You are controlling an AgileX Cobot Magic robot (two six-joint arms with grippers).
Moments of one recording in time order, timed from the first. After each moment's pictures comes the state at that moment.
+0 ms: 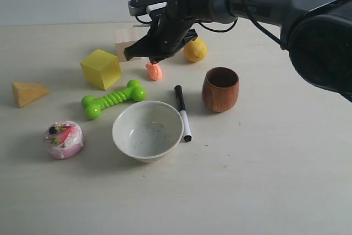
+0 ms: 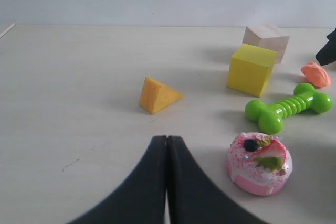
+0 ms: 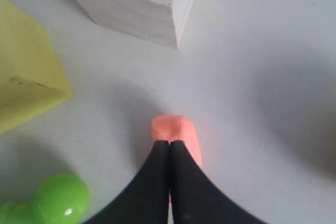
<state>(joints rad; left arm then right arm) -0.03 0.00 0.00 -0.02 0.37 0.01 0.57 2.44 -2.00 0.10 0.69 0.01</state>
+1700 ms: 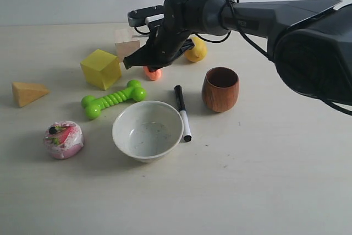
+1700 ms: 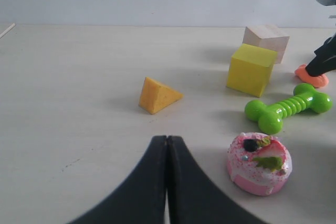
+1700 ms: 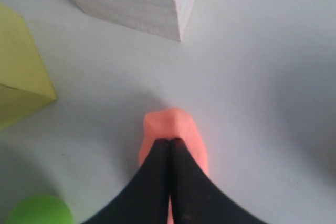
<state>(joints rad) -0.03 0.00 0.00 -0.02 0.37 0.01 0.57 2.53 -2.03 0.11 0.68 0.01</state>
